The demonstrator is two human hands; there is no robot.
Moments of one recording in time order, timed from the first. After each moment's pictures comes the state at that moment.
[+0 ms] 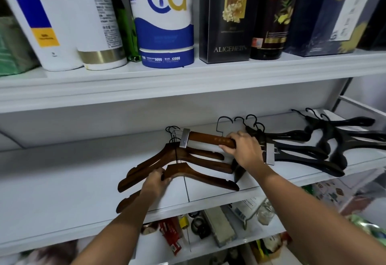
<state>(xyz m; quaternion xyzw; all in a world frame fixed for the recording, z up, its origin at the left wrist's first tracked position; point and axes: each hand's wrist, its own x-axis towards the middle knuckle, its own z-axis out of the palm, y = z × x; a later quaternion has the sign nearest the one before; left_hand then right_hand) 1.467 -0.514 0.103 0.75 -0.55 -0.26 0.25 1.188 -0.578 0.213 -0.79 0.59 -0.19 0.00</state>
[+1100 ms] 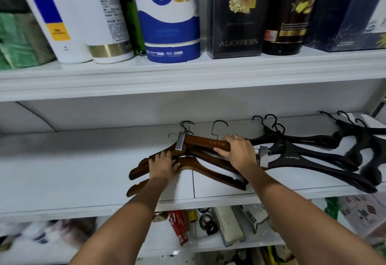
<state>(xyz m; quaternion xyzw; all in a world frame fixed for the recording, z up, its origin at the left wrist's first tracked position) 1.448 -0.522 0.135 0.82 -0.56 -0.05 0.07 1.217 -0.594 0.189 -0.82 0.53 -0.20 0.05</state>
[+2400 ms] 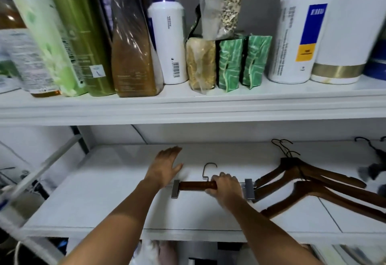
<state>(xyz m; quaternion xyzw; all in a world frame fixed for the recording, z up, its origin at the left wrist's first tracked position) 1.835 -0.393 0.208 0.76 -0.64 0.01 0.12 1.638 -0.473 0.126 -0.87 0.48 -0.04 0.08</state>
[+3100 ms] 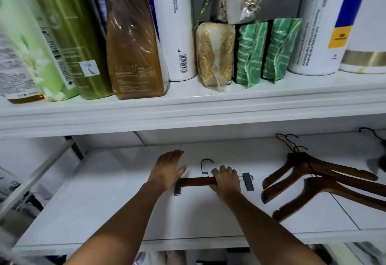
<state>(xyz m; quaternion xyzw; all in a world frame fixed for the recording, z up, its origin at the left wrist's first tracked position) 1.862 -0.412 0.190 0.75 -0.65 -0.02 0.12 1.679 -0.497 0.107 -0.86 0.51 -0.05 0.03</state>
